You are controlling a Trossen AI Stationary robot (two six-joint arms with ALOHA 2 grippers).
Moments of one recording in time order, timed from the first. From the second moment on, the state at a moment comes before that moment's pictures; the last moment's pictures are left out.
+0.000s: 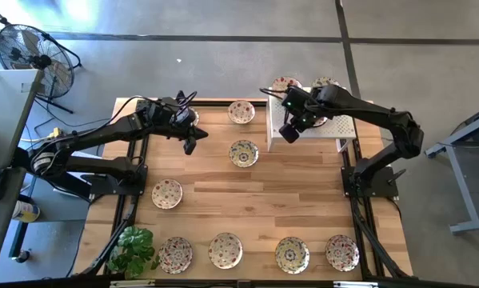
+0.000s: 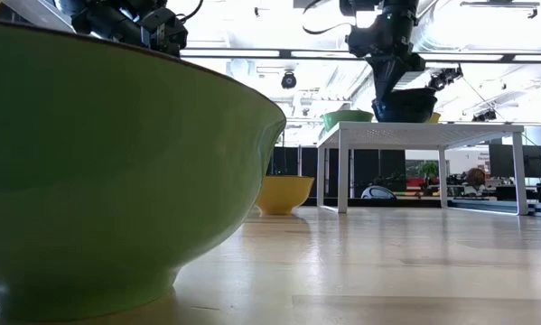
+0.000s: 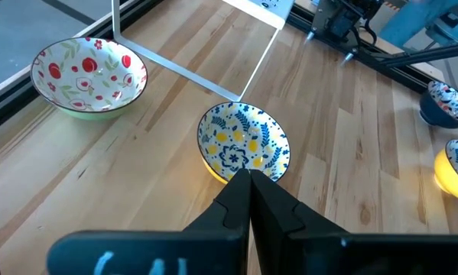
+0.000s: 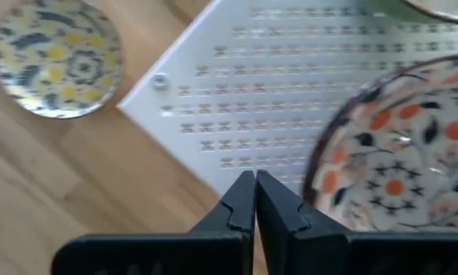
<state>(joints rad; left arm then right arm) 0.49 1.02 0.79 -0.32 0.28 -0.17 -0.42 1.50 1.49 -1.26 0.13 0.39</state>
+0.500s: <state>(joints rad) 0.49 1.02 0.79 -0.31 0.31 -0.17 -0.29 1.31 1.48 -1.04 0.06 0.32</state>
